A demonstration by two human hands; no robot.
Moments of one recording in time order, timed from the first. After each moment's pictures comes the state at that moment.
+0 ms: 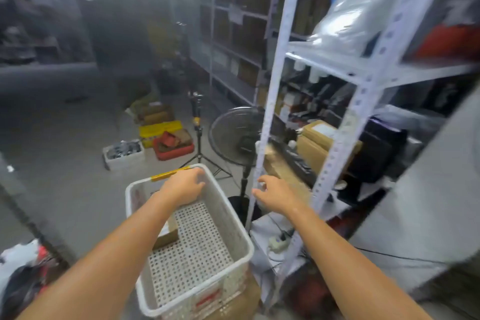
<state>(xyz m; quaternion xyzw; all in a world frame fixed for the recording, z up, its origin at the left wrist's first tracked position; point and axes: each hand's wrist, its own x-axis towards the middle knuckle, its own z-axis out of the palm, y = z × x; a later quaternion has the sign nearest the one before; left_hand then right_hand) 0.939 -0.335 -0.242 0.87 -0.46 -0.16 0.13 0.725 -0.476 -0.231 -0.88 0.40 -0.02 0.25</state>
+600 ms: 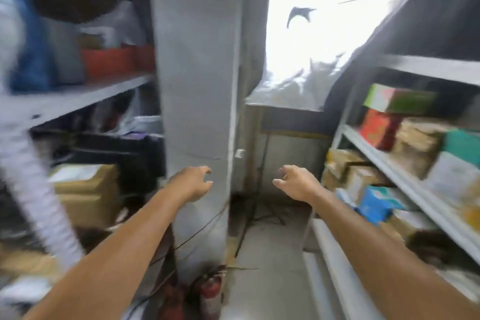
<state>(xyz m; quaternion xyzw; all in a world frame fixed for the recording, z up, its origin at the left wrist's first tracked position) 0.439 -0.581 -0.120 0.54 -0.83 -0.12 0.08 0.171 -0.493 -0.113 -0.59 0.78 -0.17 0.11</state>
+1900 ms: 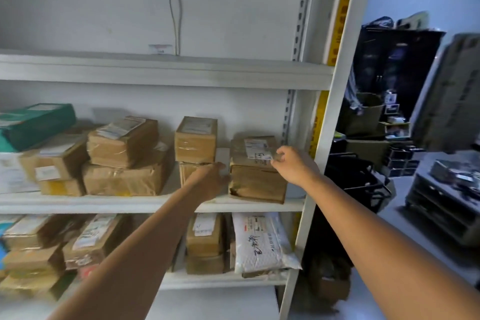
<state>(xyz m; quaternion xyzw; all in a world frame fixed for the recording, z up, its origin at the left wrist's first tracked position) 0.034 -0.040 -0.081 -0.24 -0.93 -0.27 -0.04 0.115 0.169 -0.054 0.18 0.94 -0.22 -0.17</state>
